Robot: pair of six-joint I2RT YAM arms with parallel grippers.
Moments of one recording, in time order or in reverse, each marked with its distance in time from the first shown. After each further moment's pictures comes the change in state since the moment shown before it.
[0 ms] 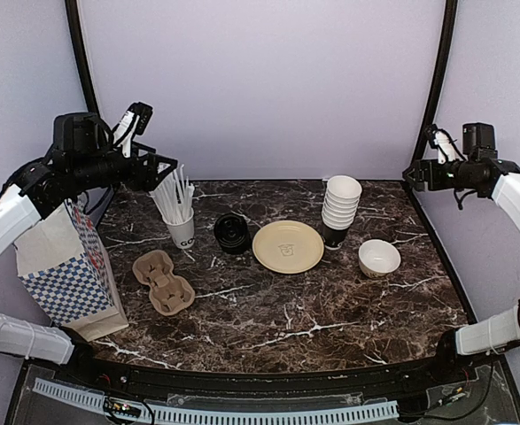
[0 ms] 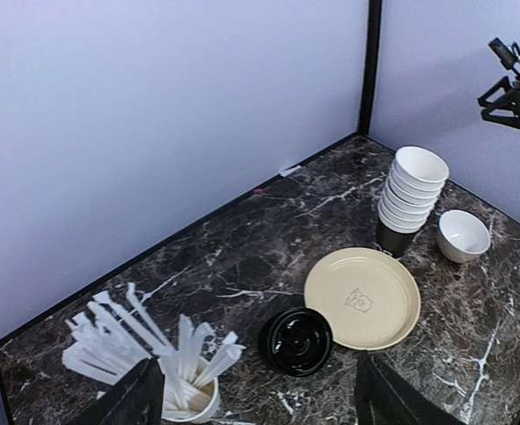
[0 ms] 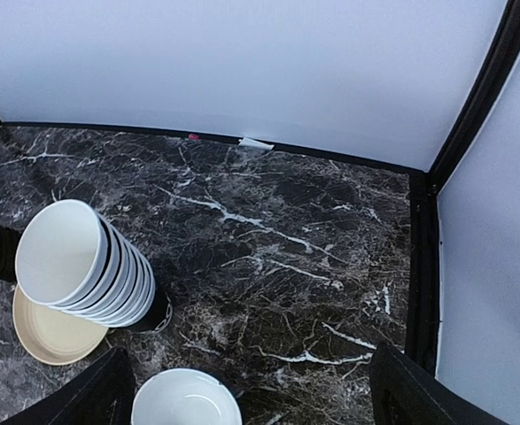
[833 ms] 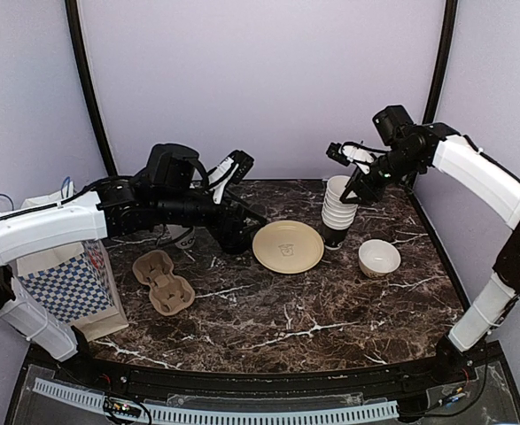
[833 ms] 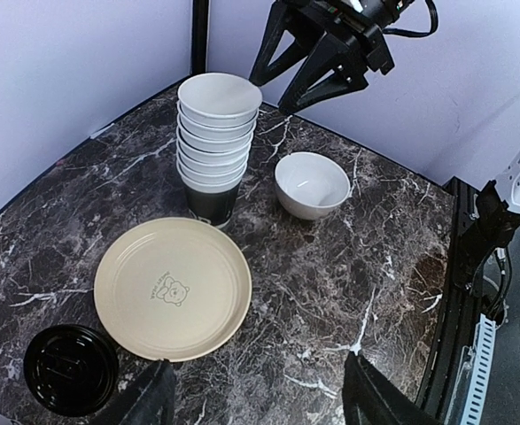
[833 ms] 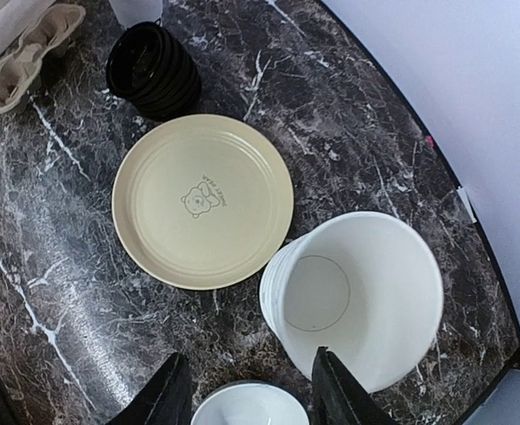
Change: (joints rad) left arm -0.443 0.298 0.002 0.150 0.015 -0.172; right arm 0.464 0.351 0.394 -0.393 -0.002 -0.473
